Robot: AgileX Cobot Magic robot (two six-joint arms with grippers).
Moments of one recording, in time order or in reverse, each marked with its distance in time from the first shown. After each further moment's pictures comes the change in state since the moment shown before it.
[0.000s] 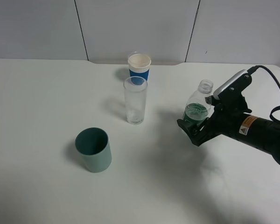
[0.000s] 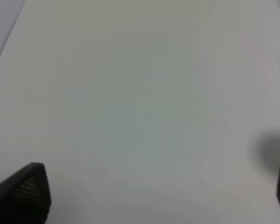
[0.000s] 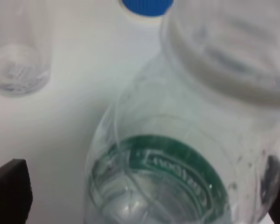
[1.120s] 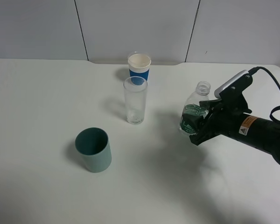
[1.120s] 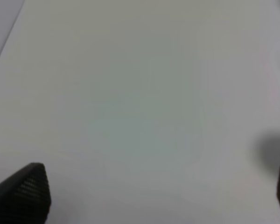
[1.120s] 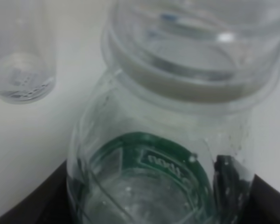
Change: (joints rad) left arm 0.000 0.000 0.000 0.000 0.000 0.000; right arm 0.000 0.000 0.000 -0.018 0.010 0.069
